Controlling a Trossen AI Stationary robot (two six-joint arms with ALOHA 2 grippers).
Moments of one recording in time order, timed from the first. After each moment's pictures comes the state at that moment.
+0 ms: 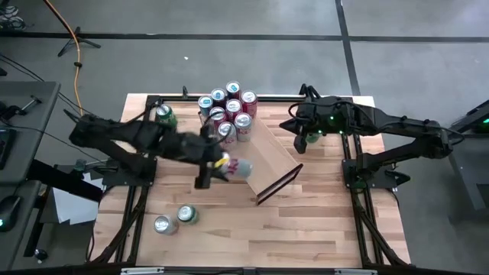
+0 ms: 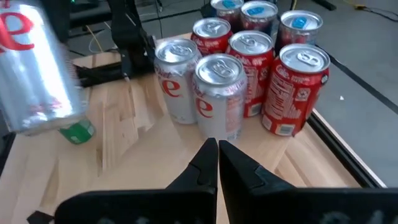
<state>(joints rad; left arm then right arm) -0.24 1.40 1.58 -0.89 -0.26 -0.04 -0.13 1.12 1.21 -0.57 0.10 0.14</state>
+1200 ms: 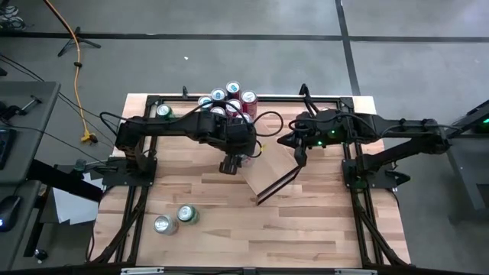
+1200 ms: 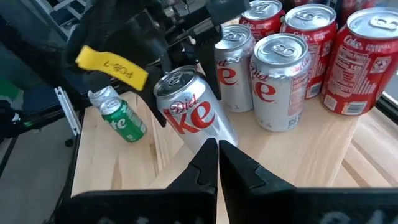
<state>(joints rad) -0.03 1.86 1.99 -1.28 -0.19 0.24 0.02 1.13 1.21 -0.56 0.10 0.36</state>
